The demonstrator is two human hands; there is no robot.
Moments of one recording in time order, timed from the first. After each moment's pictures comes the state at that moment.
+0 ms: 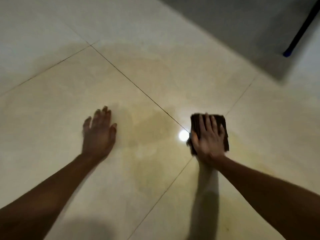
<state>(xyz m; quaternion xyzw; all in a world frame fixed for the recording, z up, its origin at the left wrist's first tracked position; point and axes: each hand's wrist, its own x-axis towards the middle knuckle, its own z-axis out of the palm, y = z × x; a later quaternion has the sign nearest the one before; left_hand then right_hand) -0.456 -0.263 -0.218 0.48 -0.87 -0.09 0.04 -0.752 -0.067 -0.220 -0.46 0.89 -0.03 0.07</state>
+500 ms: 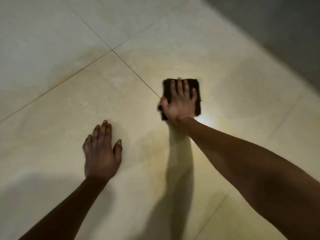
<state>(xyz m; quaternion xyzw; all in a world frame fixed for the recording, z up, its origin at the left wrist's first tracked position) -0.416 -0.319 -0.228 0.55 -0.82 -0.13 0.03 -0.693 -0.334 -0.220 -0.49 0.87 -0.03 0.06</state>
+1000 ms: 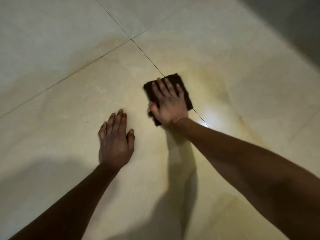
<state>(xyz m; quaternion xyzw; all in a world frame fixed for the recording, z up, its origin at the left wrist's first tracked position) -0.415 -0.317 -0.230 0.55 -0.82 -0.13 0.05 -0.629 -0.348 -0.226 -0.64 0.76 -0.02 0.09</state>
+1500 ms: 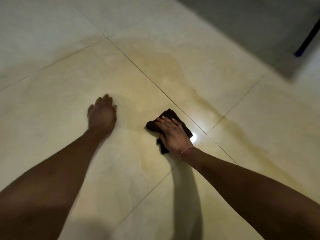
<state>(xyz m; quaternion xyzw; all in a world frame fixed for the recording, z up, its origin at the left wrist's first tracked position) -0.443 -0.275 -0.219 0.55 -0.83 -0.13 0.02 -0.654 -0.100 -0.214 -0.67 0.70 -0.11 0.22</state>
